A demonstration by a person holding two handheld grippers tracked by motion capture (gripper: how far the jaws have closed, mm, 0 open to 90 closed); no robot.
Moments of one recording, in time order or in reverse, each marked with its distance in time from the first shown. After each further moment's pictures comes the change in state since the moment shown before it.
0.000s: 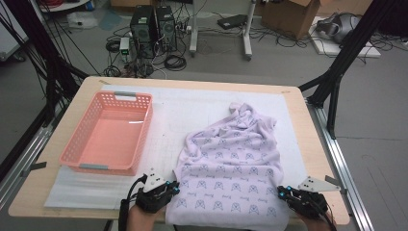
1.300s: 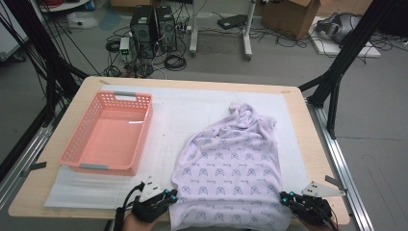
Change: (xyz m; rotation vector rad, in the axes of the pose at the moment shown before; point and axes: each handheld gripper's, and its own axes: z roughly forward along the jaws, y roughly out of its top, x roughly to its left) left arm -0.005 -0.016 -0.025 0.030 -0.025 0.017; right arm 0.006 -0.007 -0.012 0.022 0.013 0.023
